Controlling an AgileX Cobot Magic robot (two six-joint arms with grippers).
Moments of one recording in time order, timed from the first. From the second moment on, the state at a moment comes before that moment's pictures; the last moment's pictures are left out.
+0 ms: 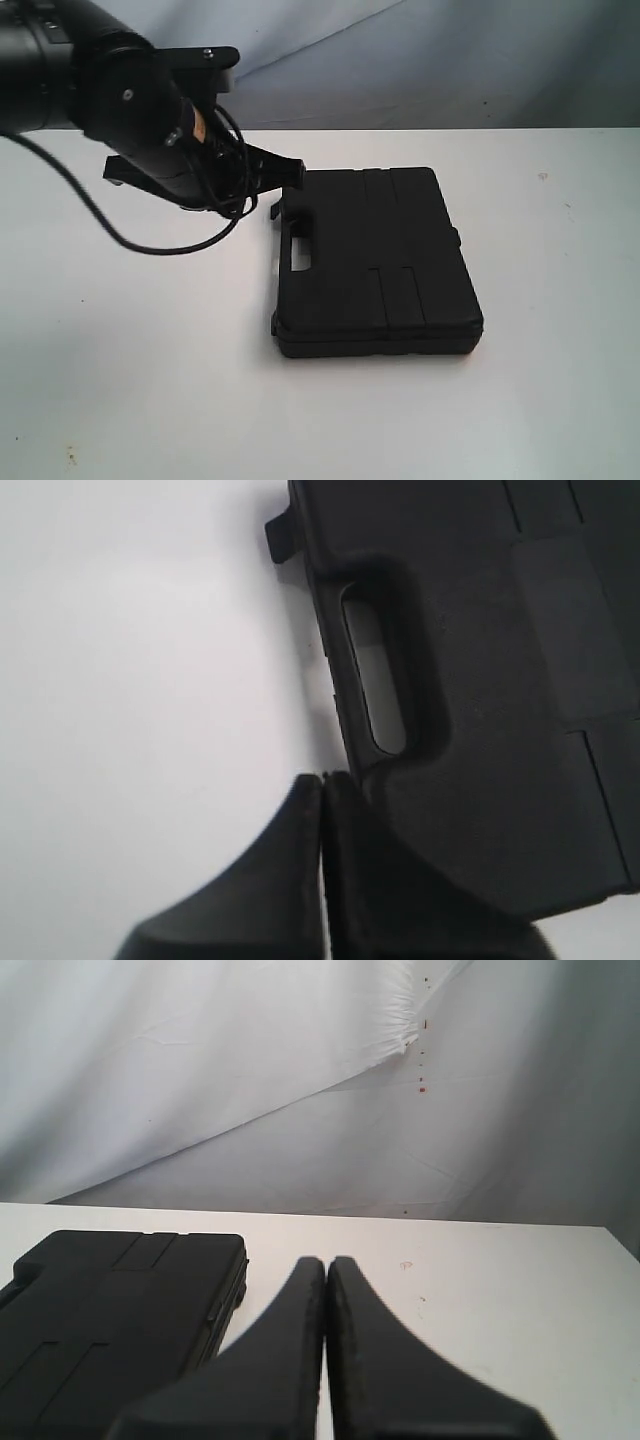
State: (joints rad) left arm -0.64 1.72 -1.29 0.21 0.75 -0.61; right arm 0.23 0.01 0.00 -0.17 0.10 0.16
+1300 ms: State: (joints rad) left arm -0.58 2.27 -1.94 0.00 1.11 -0.47; right arm 0.23 0.01 0.00 -0.17 0.10 0.16
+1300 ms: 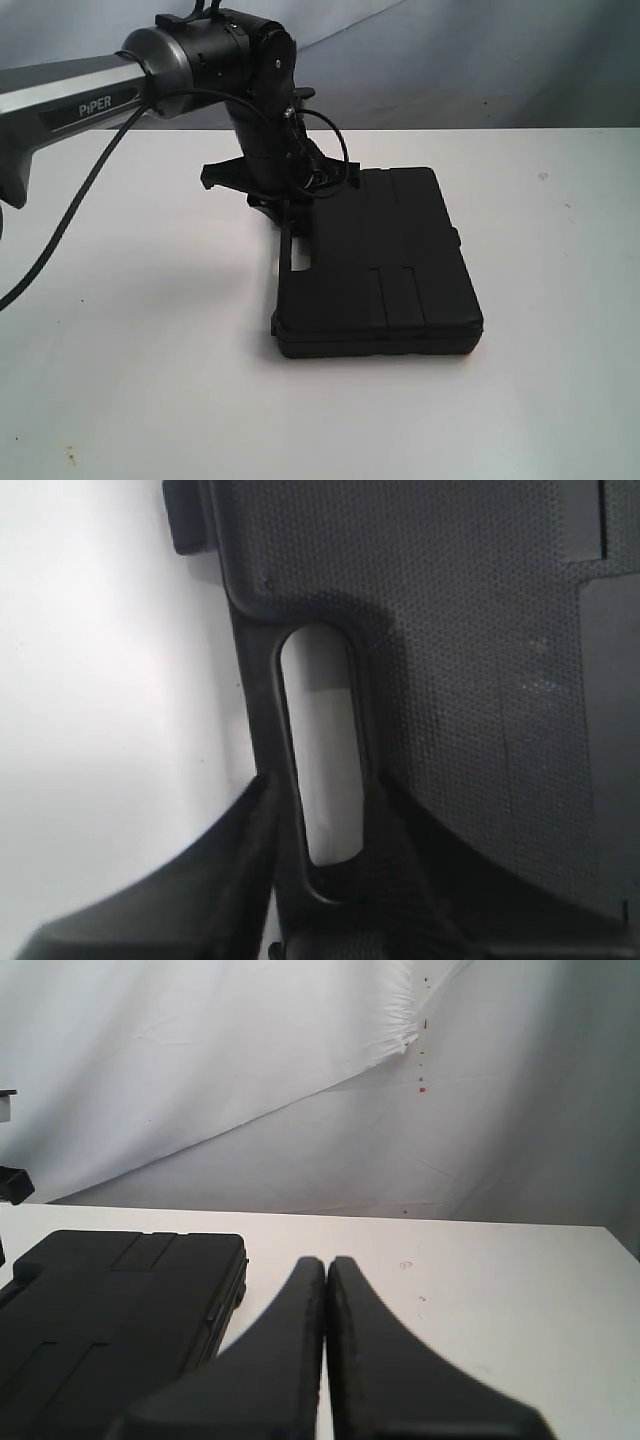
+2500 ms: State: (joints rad) left arm -0.57 2.40 -1.94 0.02 1.05 -0.44; right arm 0.23 0.01 0.00 -0.17 0.10 0.16
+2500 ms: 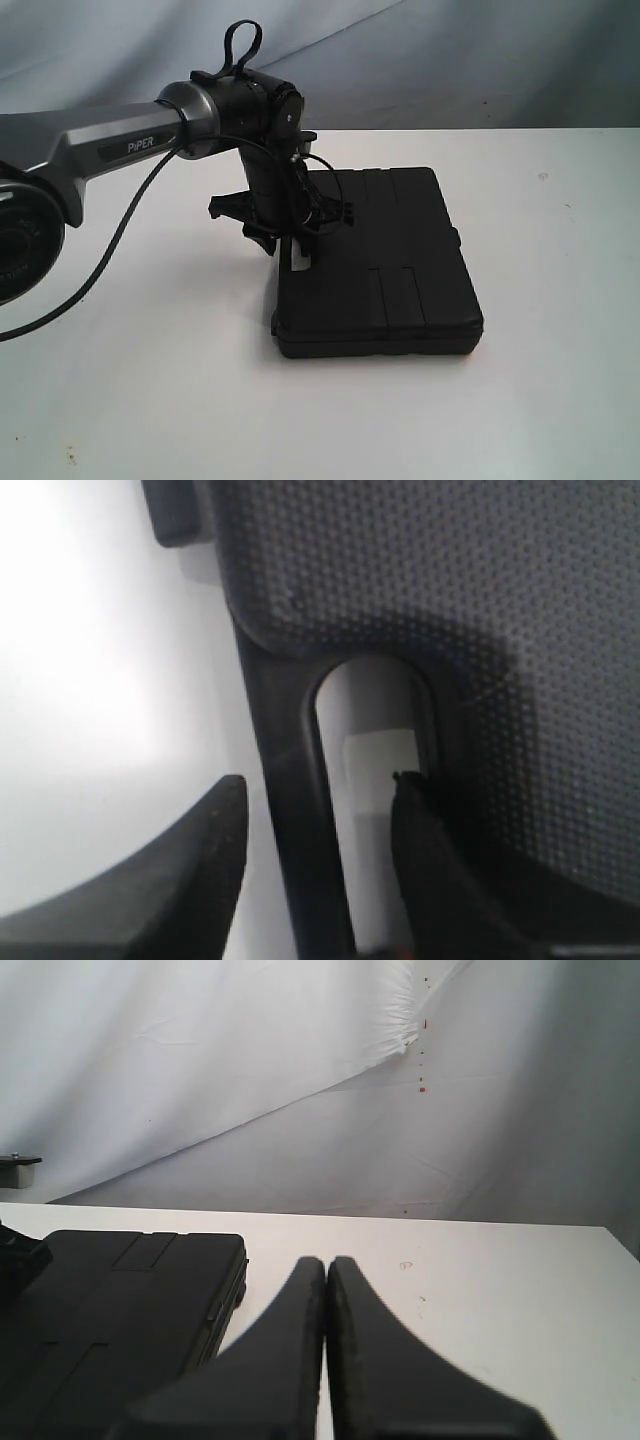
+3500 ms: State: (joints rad) left arm -0.56 2.41 -1.94 0.00 1.04 -0.45; right arm 0.23 0.01 0.00 -0.17 0.10 0.16
